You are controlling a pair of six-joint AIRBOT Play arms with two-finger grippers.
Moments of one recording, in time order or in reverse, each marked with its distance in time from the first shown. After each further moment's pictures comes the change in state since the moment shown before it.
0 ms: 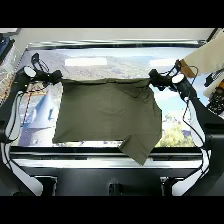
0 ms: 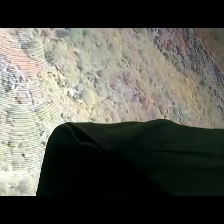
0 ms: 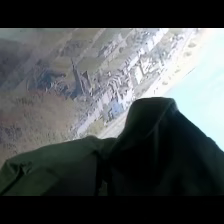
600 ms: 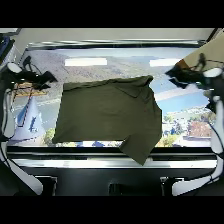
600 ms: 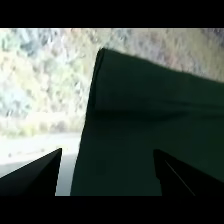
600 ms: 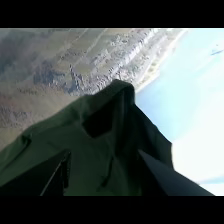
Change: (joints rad) left arm 0.144 -0.001 0.133 -0.048 -0.424 0.047; right arm -0.272 0.160 0.029 0.013 0.435 -0.200
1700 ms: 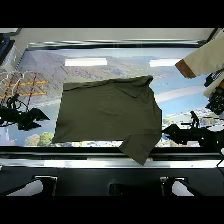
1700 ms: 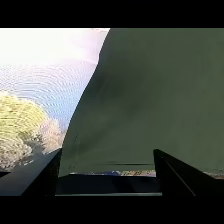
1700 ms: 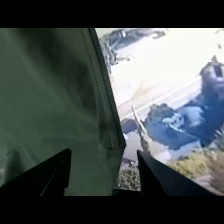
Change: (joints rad) left arm 0.183 0.715 -1.010 -0.034 -0.053 0.111; right arm -0.225 0.498 -1.009 -0.048 0.135 -0.331
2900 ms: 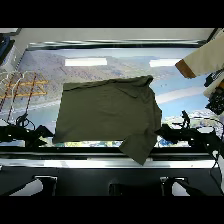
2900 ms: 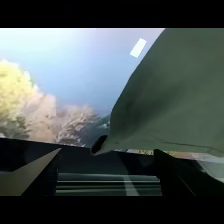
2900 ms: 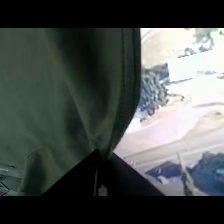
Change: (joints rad) left arm 0.072 0.042 -0.318 0.002 0.066 0.071; right arm 0.143 0.045 -0.082 0.129 -0.094 0.002
